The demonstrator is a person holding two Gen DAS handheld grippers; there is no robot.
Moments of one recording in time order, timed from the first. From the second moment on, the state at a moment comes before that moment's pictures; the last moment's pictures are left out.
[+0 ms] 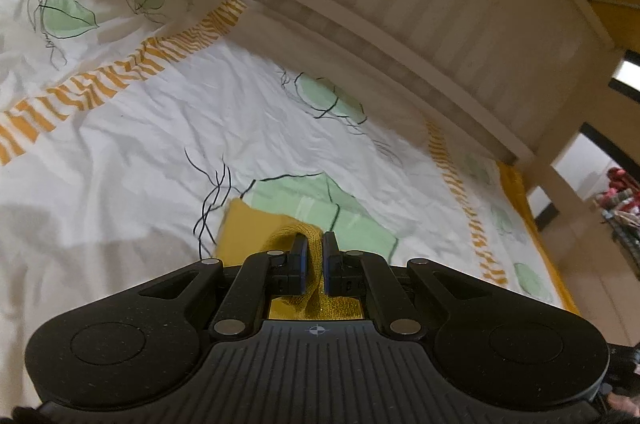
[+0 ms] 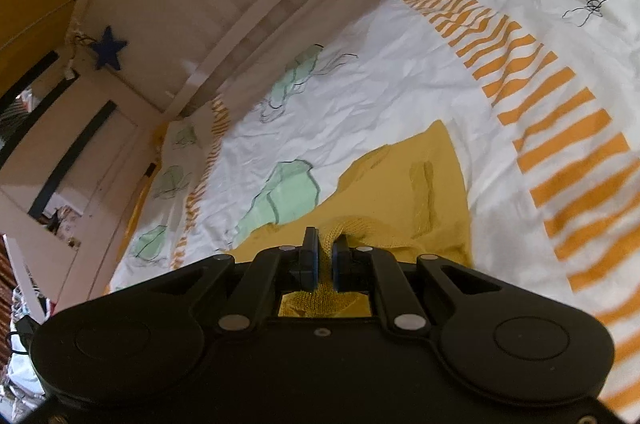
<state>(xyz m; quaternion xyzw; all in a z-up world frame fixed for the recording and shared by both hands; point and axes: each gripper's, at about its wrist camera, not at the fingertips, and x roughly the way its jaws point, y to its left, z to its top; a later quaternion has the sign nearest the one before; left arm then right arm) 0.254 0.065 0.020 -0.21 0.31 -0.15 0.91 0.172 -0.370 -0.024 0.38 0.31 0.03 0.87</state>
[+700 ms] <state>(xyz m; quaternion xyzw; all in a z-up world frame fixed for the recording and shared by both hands) 0.346 0.041 -0.053 -0.20 0.36 -0.11 0.90 0.249 -0.391 -0.090 0.36 0.33 0.01 0.87</state>
